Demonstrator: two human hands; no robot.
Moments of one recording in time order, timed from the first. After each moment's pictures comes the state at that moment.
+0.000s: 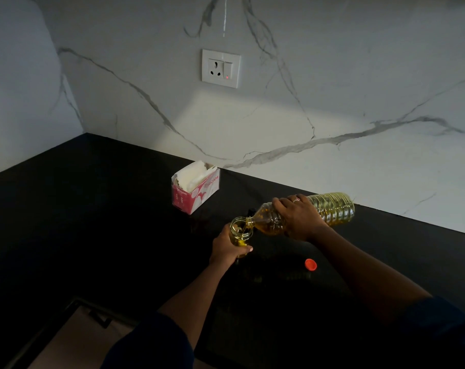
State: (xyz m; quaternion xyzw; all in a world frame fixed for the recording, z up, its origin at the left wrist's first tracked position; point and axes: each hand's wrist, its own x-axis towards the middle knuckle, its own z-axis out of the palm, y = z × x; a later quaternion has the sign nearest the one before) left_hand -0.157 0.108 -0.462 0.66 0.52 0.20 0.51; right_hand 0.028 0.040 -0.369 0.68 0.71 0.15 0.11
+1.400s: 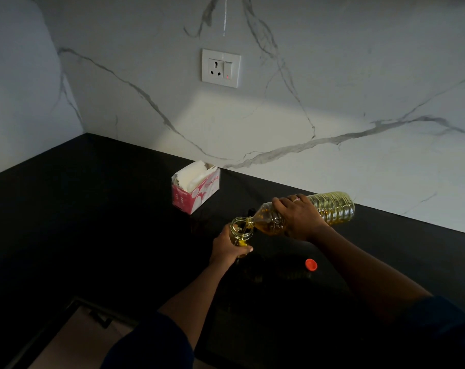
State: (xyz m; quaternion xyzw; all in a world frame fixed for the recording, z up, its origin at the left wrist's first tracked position) left_hand -0.159 0.109 -0.463 0.66 0.51 0.20 0.51; right_hand 0.024 0.039 -0.366 0.68 0.71 0.17 0.10
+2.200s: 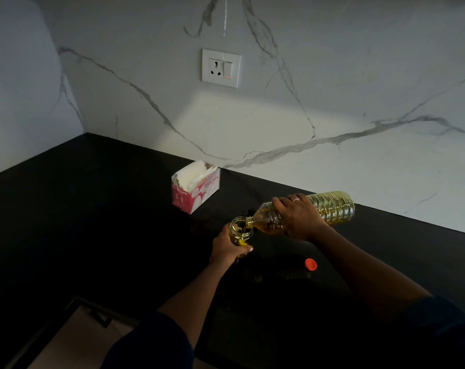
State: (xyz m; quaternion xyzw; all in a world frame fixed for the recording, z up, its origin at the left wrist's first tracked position) left_hand -0.158 0.109 -0.464 0.66 0.51 0.21 0.51; right_hand 0.026 0.040 -0.369 0.68 0.71 0.16 0.11
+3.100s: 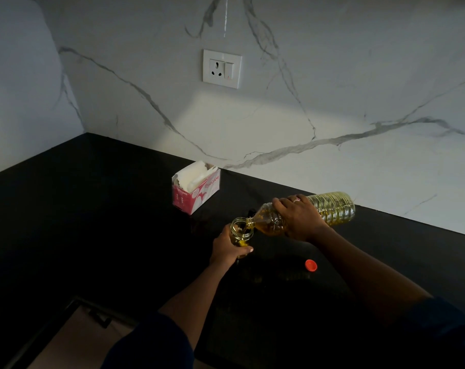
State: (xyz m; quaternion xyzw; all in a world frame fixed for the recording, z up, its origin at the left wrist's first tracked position) left_hand -0.159 0.106 -0.458 0.66 0.52 0.20 0.51; right_hand 0.024 0.040 -0.366 0.69 0.70 0.15 0.11
